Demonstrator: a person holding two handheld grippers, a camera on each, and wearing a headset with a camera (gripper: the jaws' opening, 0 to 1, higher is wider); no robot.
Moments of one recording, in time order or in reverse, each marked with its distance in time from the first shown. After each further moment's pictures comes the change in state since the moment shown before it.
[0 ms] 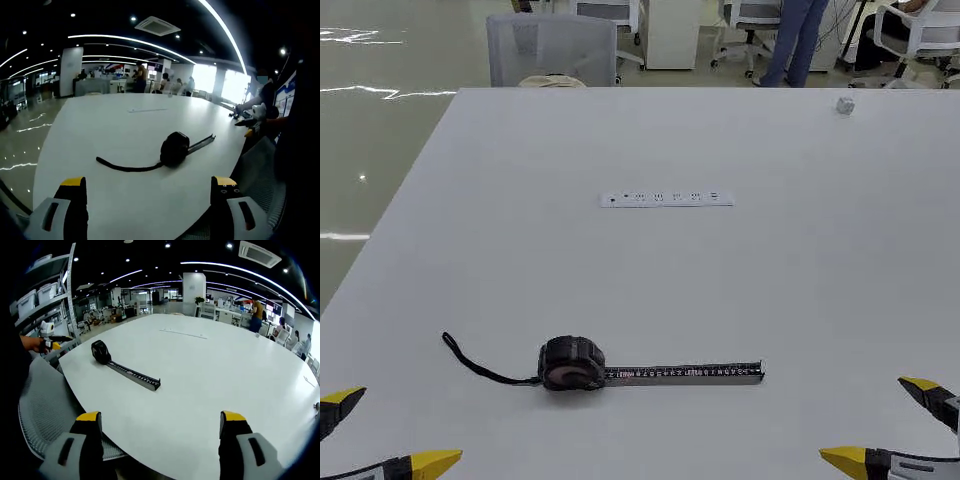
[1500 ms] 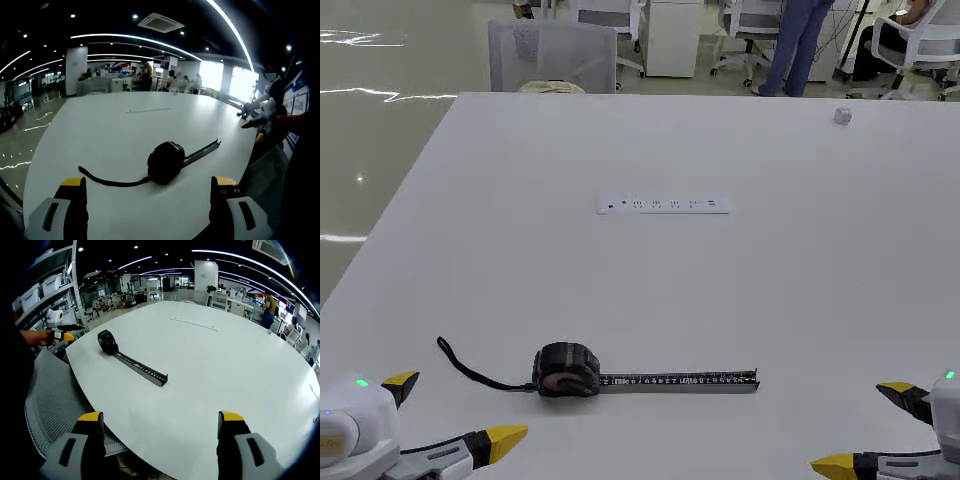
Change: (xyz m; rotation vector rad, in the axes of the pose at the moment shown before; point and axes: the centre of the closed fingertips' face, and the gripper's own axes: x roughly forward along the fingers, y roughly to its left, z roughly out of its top) left arm 0.053 -0.043 0.017 -0.016 0.041 0.078; right arm 0.003 0.005 0.009 -0.051 0.128 0.084
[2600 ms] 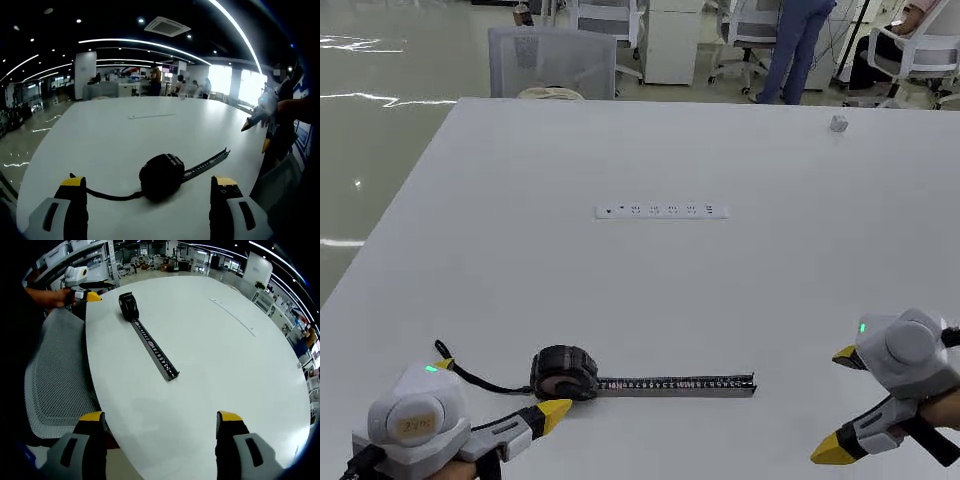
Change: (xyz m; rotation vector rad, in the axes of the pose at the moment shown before) left arm 0.038 -0.016 0.009 -0.015 -0.049 0.095; right arm 0.035 -0.007 0.013 -0.356 0.310 0.206
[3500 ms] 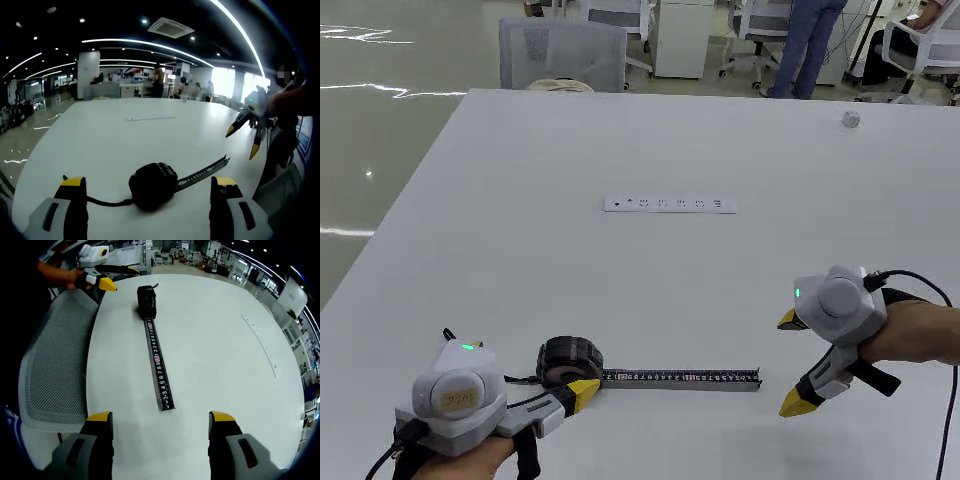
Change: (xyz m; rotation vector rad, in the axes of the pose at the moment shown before) left arm 0.015 -0.015 0.011 -0.030 -0.011 0.021; right arm 0.045 -0.011 0.050 -0.288 0.072 0.130
